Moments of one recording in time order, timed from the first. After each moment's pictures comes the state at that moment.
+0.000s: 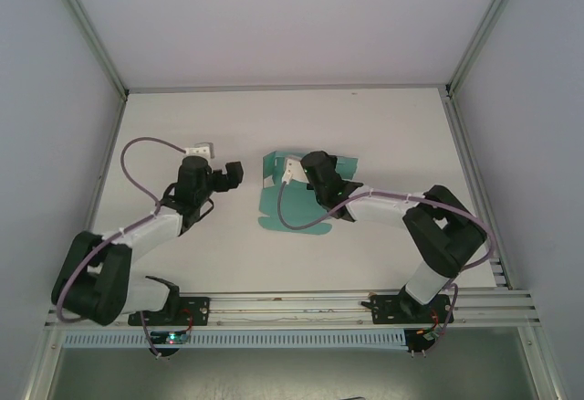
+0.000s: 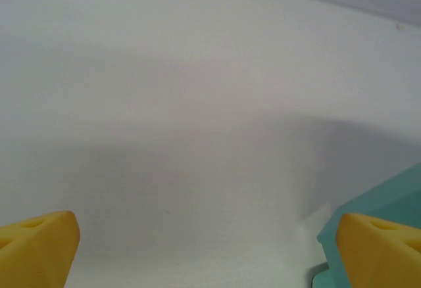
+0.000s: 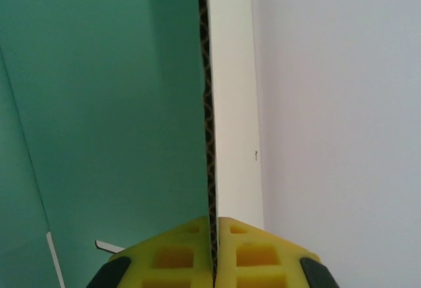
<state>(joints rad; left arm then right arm) -0.28 1.35 0.55 0.26 0.01 -0.38 0.73 1.67 0.85 0.26 0.57 -1.06</state>
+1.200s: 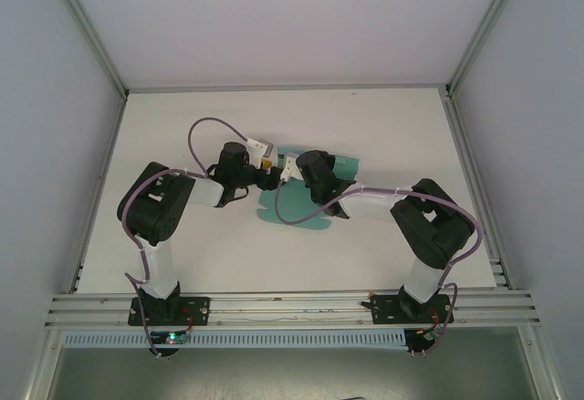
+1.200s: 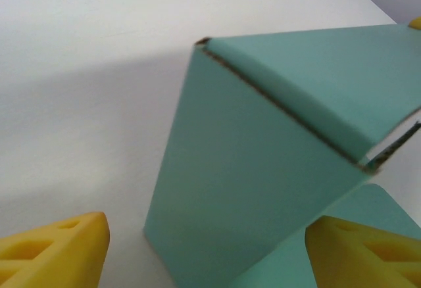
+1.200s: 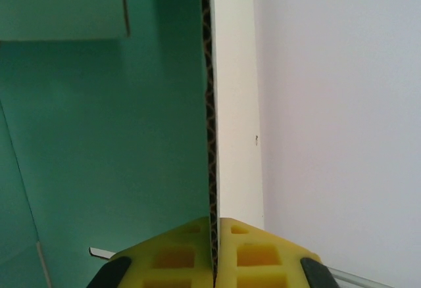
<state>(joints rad) -0.39 1.92 0.86 0.55 0.53 -0.18 0.73 1.75 0.90 0.24 0.63 -1.02</state>
